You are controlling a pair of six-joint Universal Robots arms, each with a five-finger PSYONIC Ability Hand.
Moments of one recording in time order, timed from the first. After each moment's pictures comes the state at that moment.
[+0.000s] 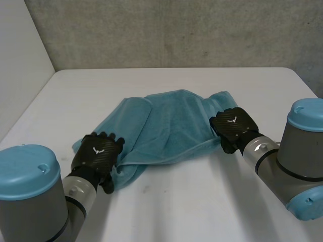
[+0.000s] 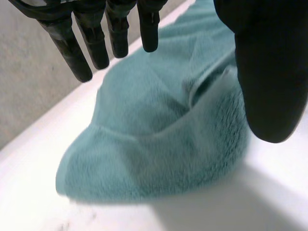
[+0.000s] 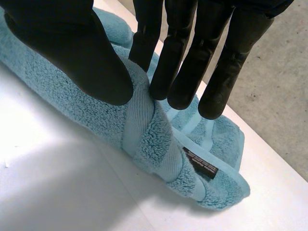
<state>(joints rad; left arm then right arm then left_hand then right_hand) 4.10 -1.78 -1.89 3.33 -1.78 3.46 1.97 -1.18 1.65 -0.18 1.39 2.67 0.26 0.29 0.30 0.29 0.11 0.98 1.18 1.19 1.19 0.99</state>
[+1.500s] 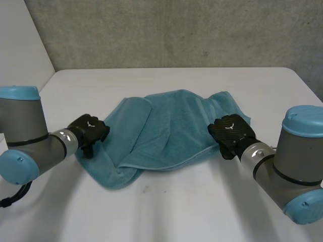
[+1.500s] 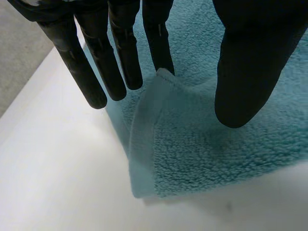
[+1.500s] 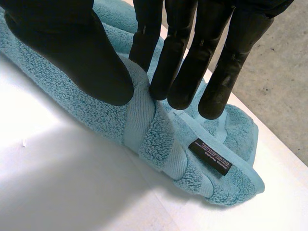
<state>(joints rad) 4.49 -2.19 -1.38 3.02 -1.31 3.92 1.97 -1.15 1.67 -0.19 1.39 2.65 0.65 0.65 0.64 0.64 0.46 0.98 1.18 1.19 1.19 0.99</state>
